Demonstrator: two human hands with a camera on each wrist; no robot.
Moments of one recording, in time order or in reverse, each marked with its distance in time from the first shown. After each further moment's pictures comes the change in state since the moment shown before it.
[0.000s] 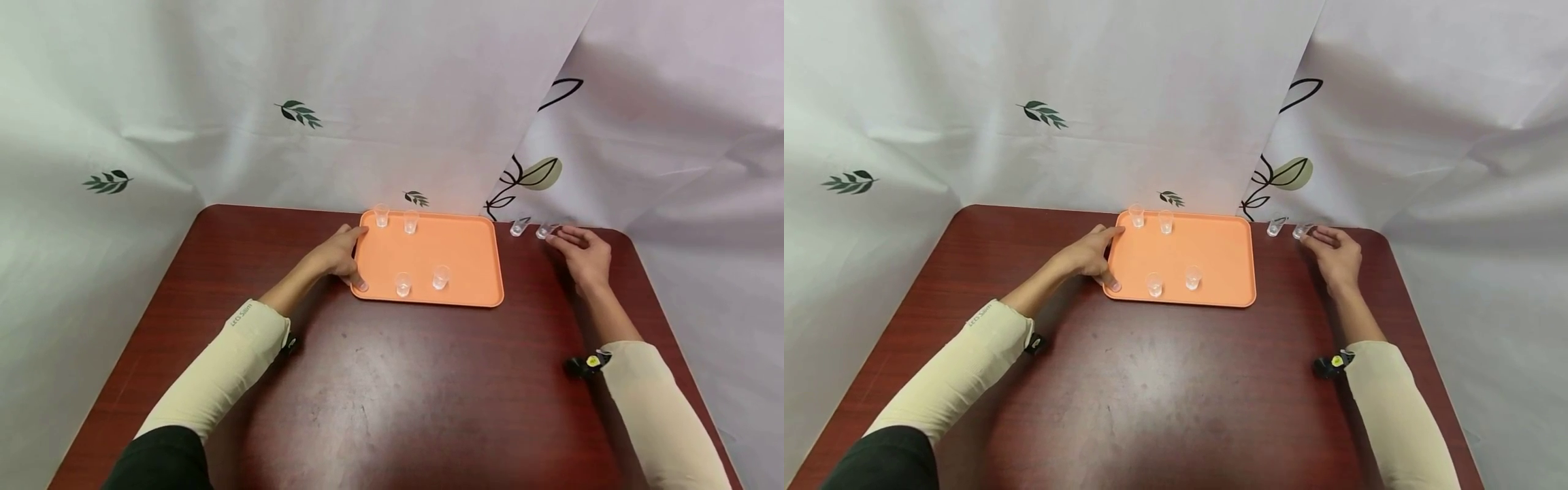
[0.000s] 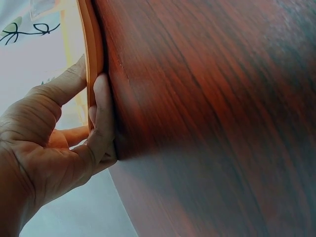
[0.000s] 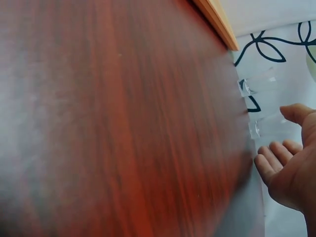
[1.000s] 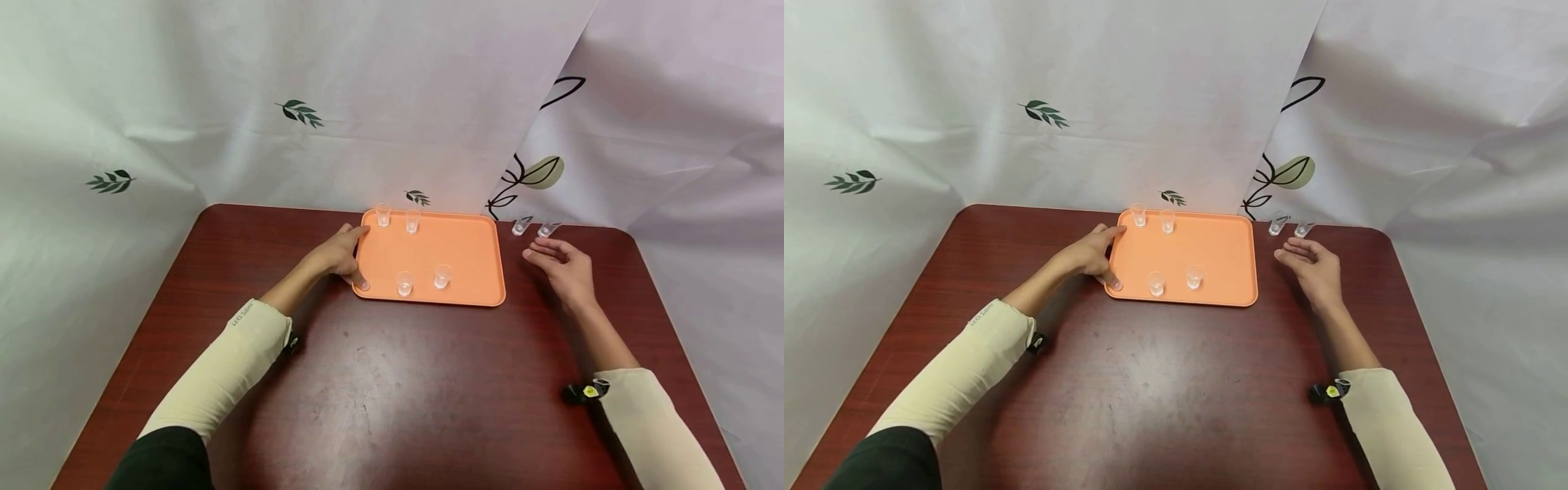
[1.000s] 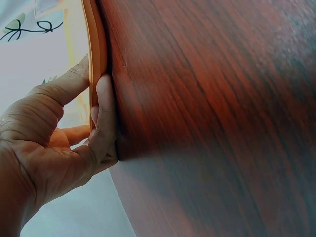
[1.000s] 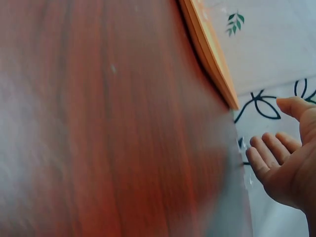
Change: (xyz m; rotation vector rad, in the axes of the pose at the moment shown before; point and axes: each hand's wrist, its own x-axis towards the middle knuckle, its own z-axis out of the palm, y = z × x) left_hand 0.000 -0.003 -0.002 0.030 0.010 0.032; right_hand -0.052 0.000 0.018 0.014 -0.233 -0.107
